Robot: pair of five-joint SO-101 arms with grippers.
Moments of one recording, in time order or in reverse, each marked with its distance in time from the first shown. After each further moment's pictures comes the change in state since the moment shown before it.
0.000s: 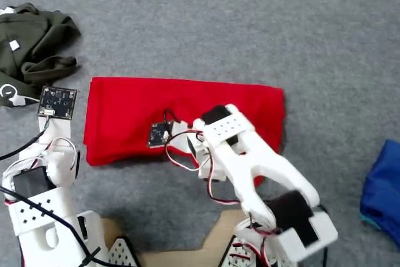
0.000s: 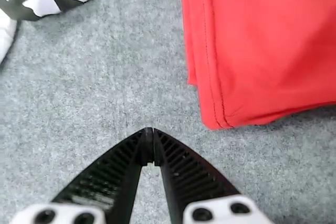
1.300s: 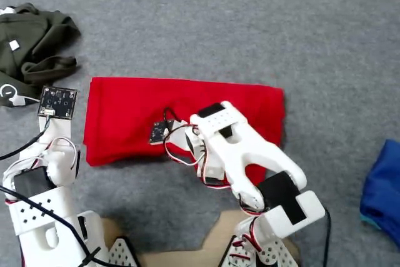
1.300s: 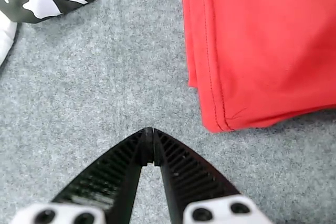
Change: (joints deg) left arm 0.0 0.0 0.4 -0.9 -0.1; right arm 1.0 8.4 -5.0 2.6 -2.2
